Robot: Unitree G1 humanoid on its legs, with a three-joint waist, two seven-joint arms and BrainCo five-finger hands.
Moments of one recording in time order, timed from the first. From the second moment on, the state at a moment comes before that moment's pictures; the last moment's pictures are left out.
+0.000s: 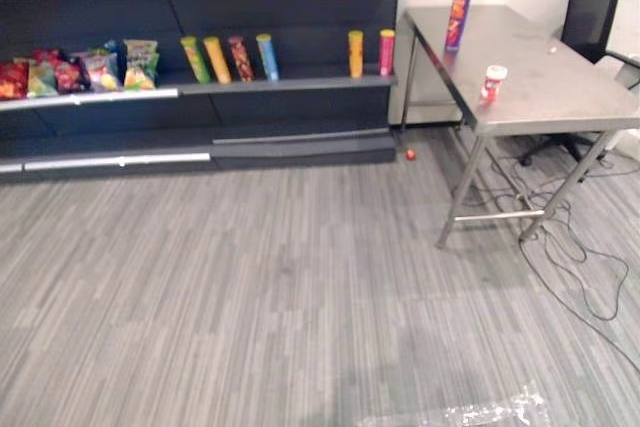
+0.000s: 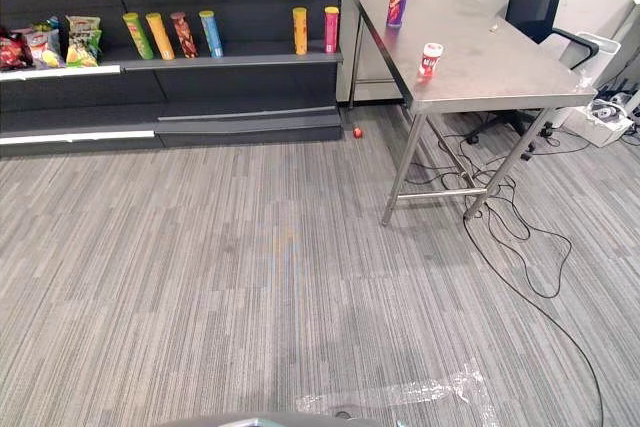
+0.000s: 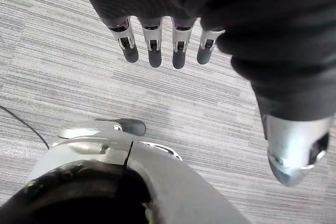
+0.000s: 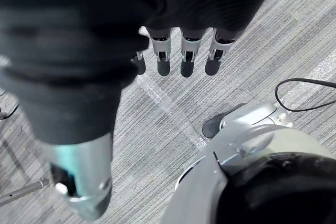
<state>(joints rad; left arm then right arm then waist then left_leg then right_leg) 0.18 0.12 0.13 1.26 -0.19 -0.12 -0.01 0.17 -0.06 -0.40 1.25 0.29 -0.09 0.07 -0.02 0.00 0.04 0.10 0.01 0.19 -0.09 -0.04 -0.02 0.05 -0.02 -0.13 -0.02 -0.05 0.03</state>
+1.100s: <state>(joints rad) 0.14 0.11 0.20 1.21 -0.29 -0.12 -0.01 0.12 -0.03 -0.38 1.18 0.40 -0.14 0.06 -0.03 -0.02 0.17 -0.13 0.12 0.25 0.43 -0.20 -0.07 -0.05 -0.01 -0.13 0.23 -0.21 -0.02</state>
